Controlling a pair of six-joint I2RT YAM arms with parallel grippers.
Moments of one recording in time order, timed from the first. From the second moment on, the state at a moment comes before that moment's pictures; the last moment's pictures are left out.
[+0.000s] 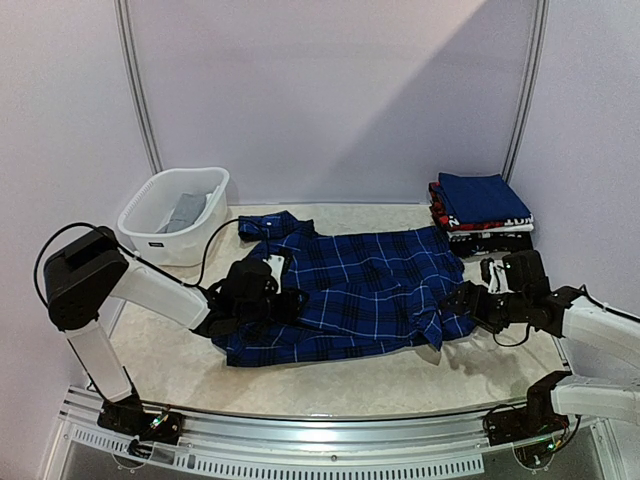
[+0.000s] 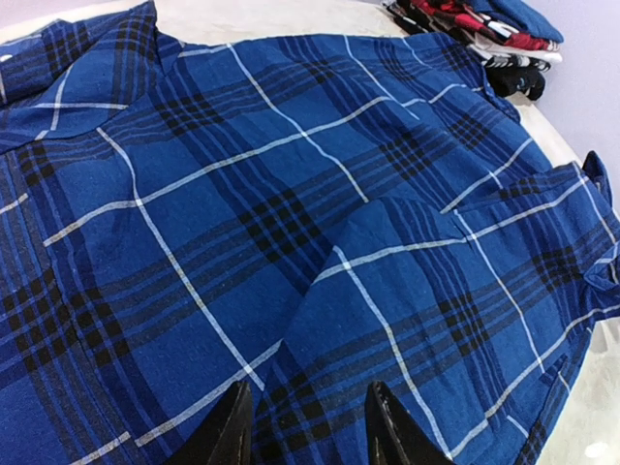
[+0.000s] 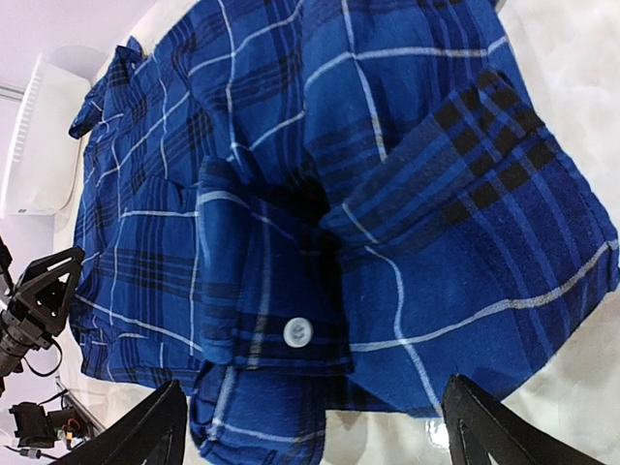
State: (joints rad) left arm -0.84 1.77 0.70 0.53 -0.14 -0.43; right arm 0.36 0.96 0.46 -0.28 -0.24 0.70
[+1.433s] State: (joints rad) left arm -0.80 1.77 0.65 0.56 -0.13 -0.44; right arm 0.45 1.22 0.80 -0.55 -0.09 0.55
